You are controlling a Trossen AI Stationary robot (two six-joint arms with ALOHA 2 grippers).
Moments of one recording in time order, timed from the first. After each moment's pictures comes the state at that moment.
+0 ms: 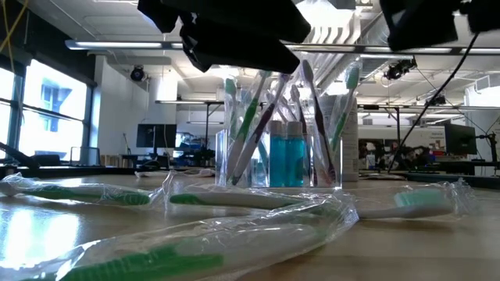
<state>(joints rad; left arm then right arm) -0.56 1.87 1.19 0.14 -0.43 -0.32 0.71 1.56 0.82 0.11 0.39 0.07</state>
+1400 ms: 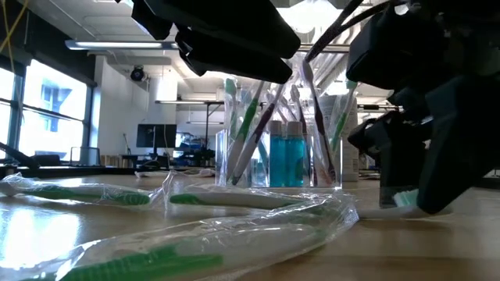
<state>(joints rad) -0.56 1.87 1.19 0.10 -0.43 -0.32 0.50 1.81 0.82 0.11 -0.02 0.42</state>
